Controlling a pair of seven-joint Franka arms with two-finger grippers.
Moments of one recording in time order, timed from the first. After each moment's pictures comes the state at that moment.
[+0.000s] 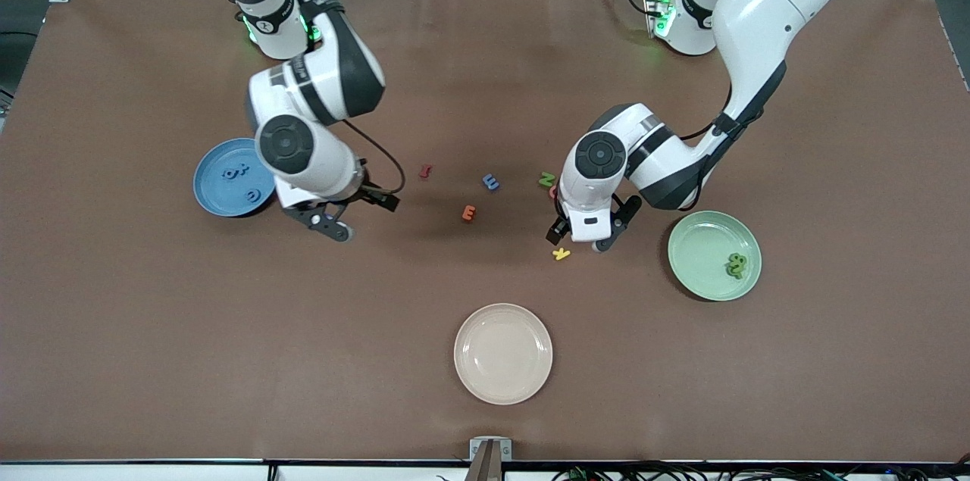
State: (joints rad) left arm 0.00 0.68 -0.69 -1.76 0.49 2.20 -1.78; right arm 0.79 0.39 -0.31 -1.76 0.26 1.97 0.92
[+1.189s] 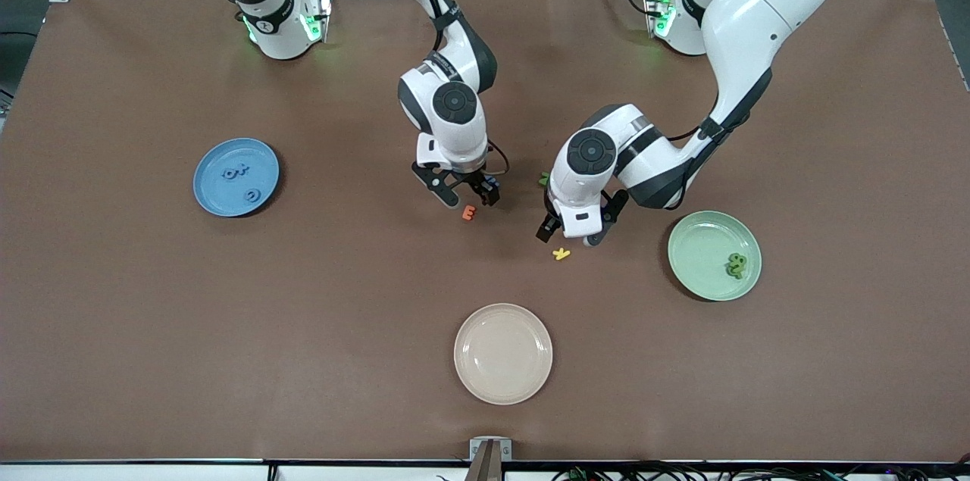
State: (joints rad) left arm -0.03 0.71 -0.68 -1.78 0.49 2.27 -1.87; right arm 1.11 0.67 -0.31 -1.76 0.29 2.41 1.46
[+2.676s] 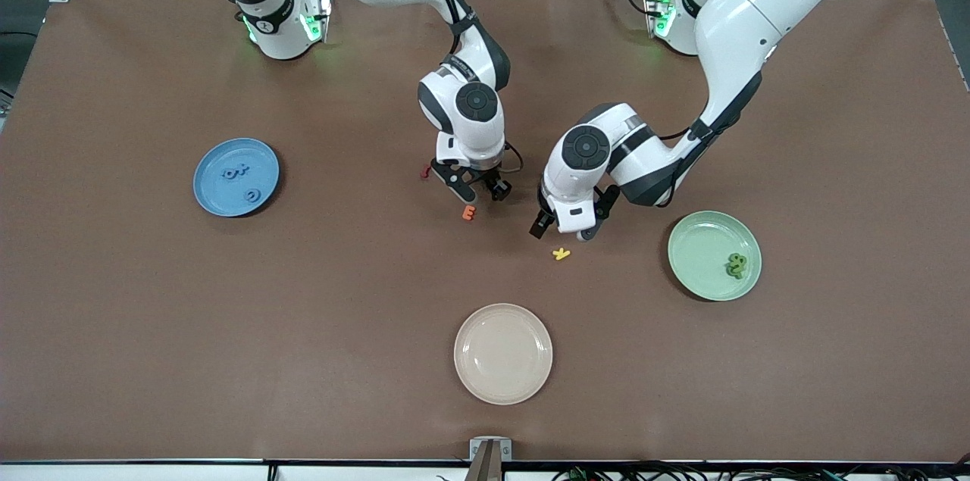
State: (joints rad) left arm -0.04 0.72 -0.68 -1.82 0.49 2.34 -1.93; right arm 1.13 0.74 -0.28 -1.70 0.30 2.44 1.52
